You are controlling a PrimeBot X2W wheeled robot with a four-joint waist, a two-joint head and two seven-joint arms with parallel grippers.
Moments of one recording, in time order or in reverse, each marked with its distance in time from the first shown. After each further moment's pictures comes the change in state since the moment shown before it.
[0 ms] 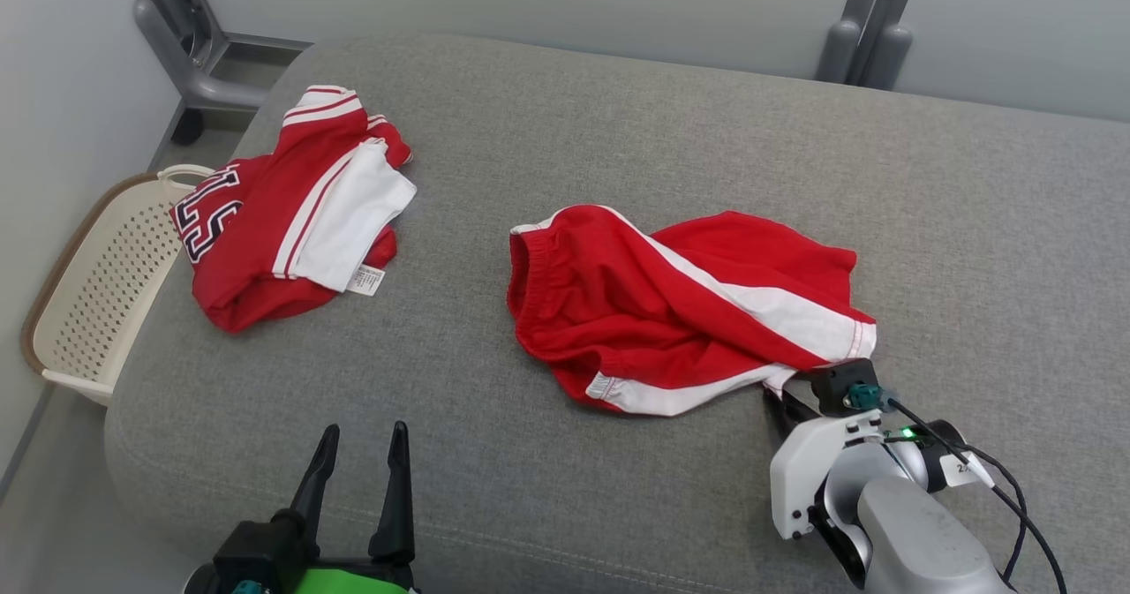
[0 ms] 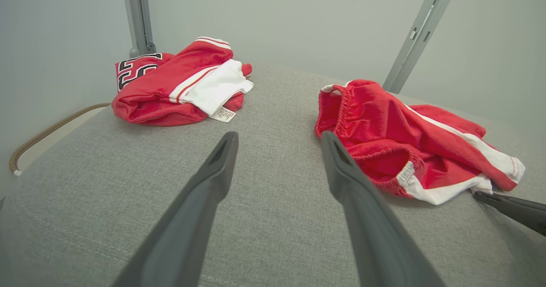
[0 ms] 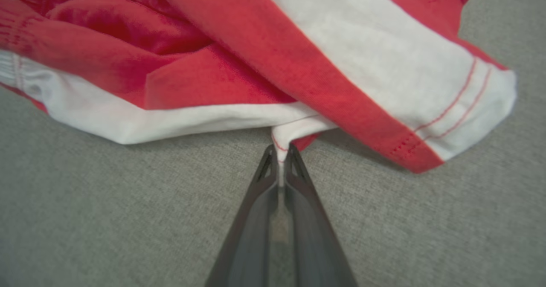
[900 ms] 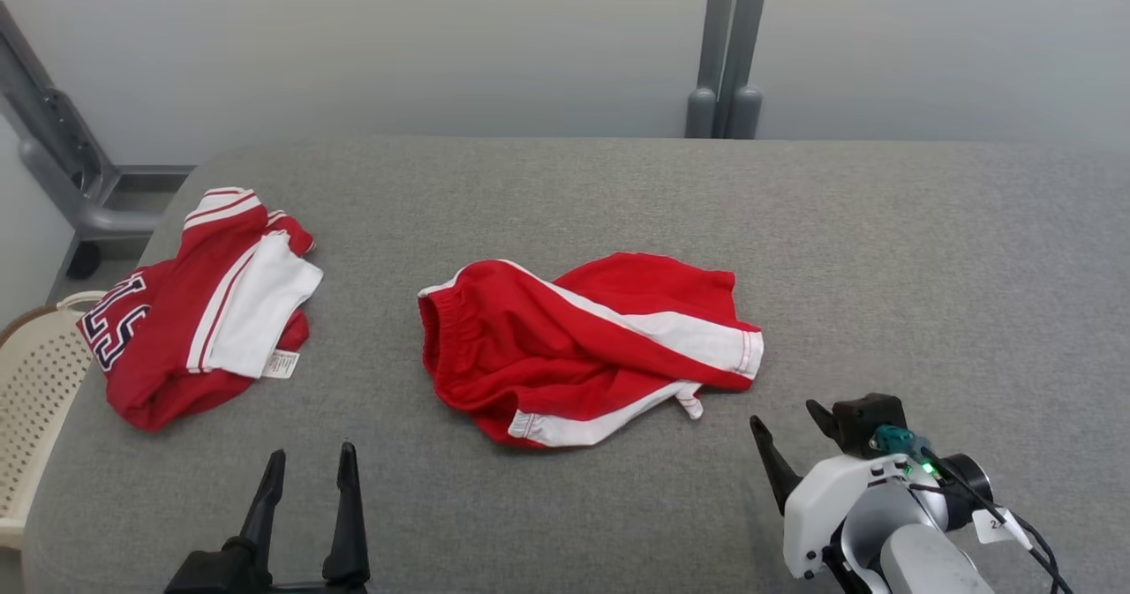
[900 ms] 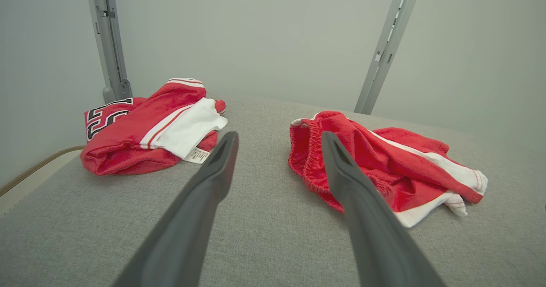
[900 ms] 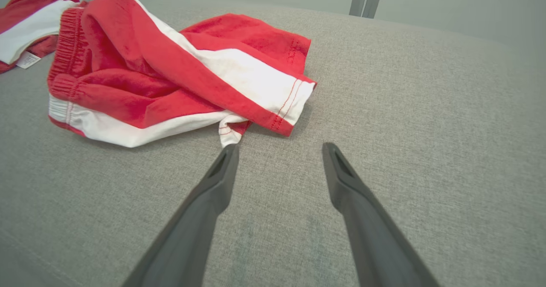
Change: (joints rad) left arm 0.059 0.004 0.107 -0.034 0.024 -0.008 0.000; right arm 0.289 0.001 -0.075 -0.479 -0.047 0.000 0.115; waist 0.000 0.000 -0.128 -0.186
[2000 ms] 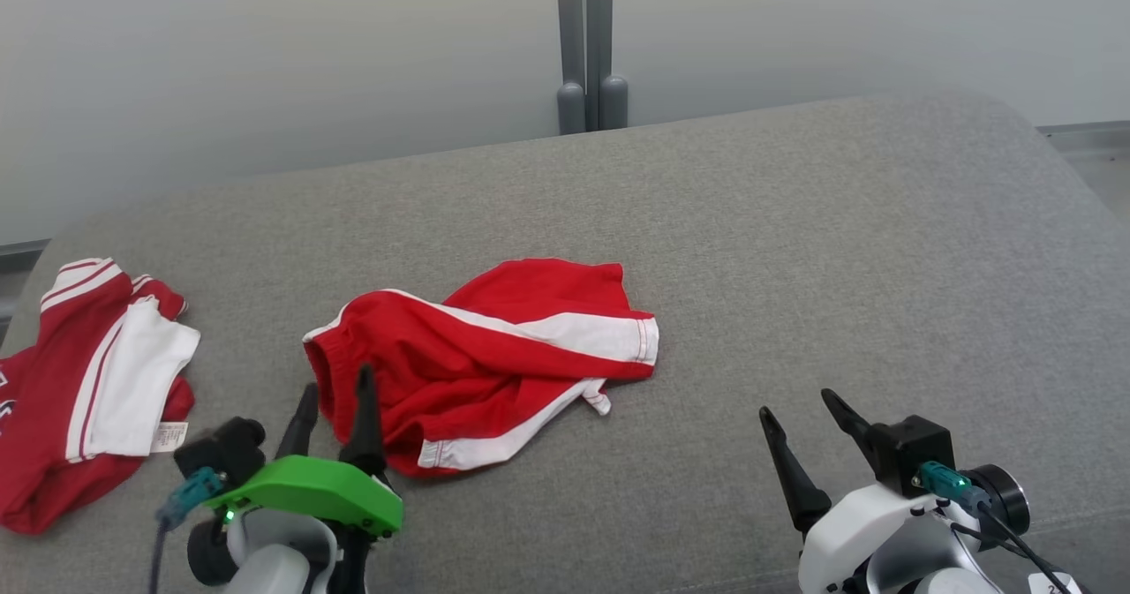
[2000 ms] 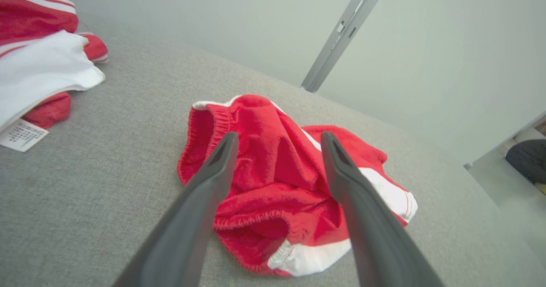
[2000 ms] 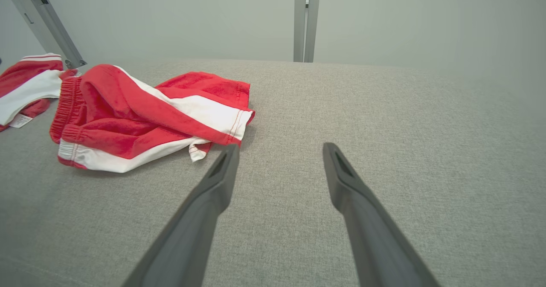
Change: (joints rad) left arm -0.374 0.170 -0.413 0.334 -0.667 0.225 0.004; right arm 0.176 -0.001 -0.005 -0.371 -0.005 0.000 0.036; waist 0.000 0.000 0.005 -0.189
